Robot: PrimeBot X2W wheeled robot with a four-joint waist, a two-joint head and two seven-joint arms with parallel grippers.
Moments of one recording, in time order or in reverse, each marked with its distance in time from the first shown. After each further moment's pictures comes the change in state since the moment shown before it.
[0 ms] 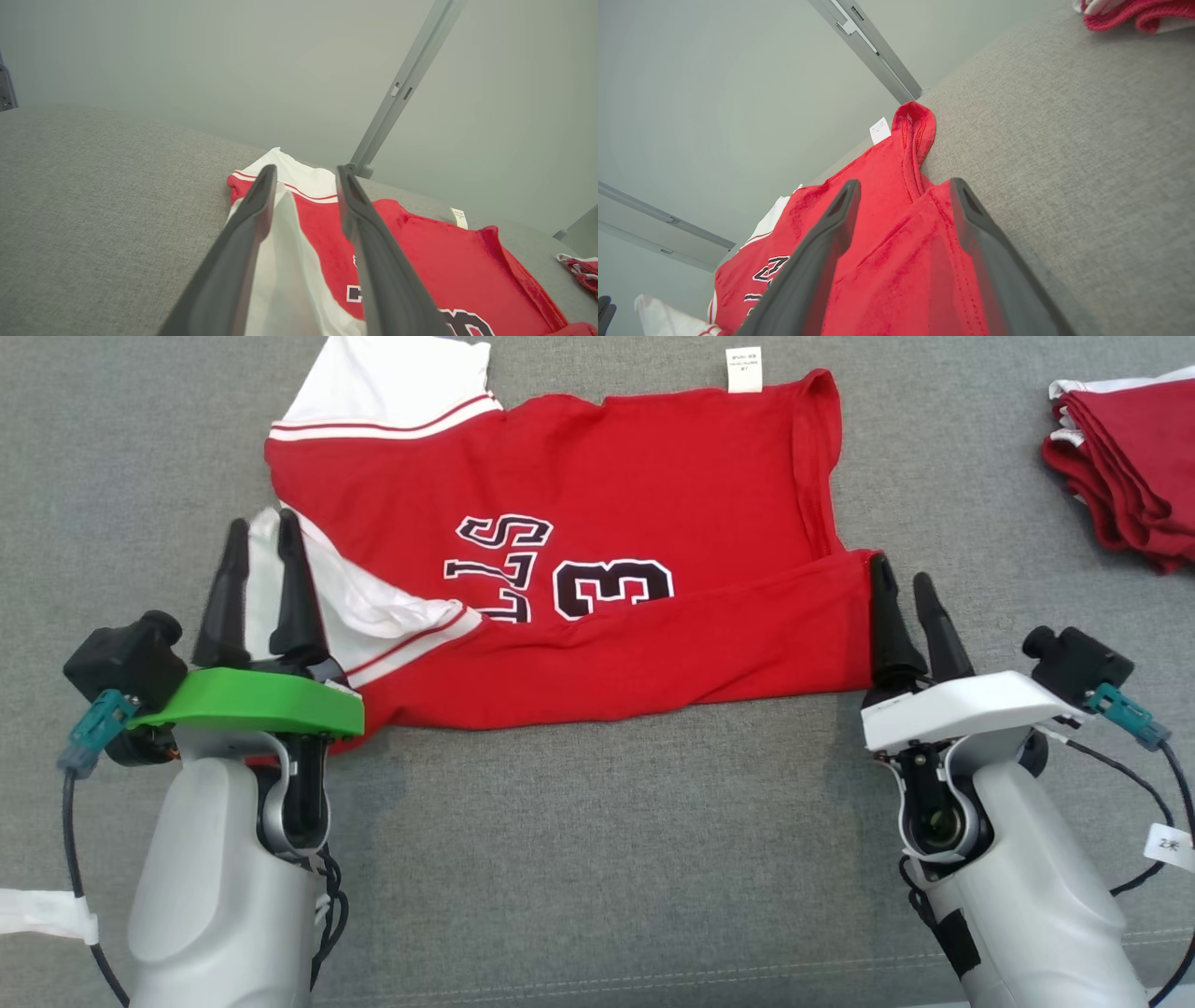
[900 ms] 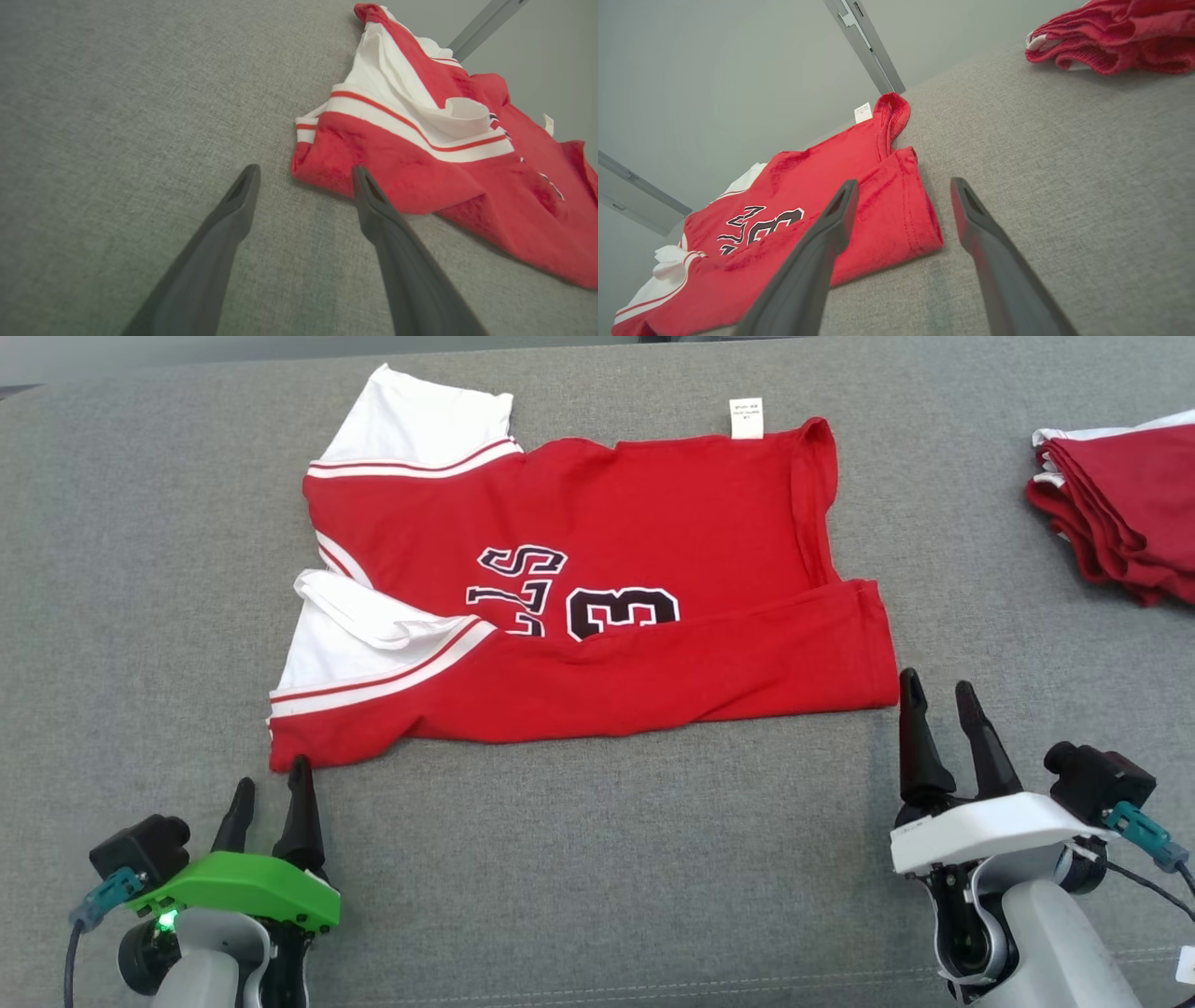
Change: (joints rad) left arm 0.270 0.057 0.018 0.117 -0.174 0.003 0.109; right arm 0.255 0.000 -0.086 -0.156 -0.233 0.000 0.000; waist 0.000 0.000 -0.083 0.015
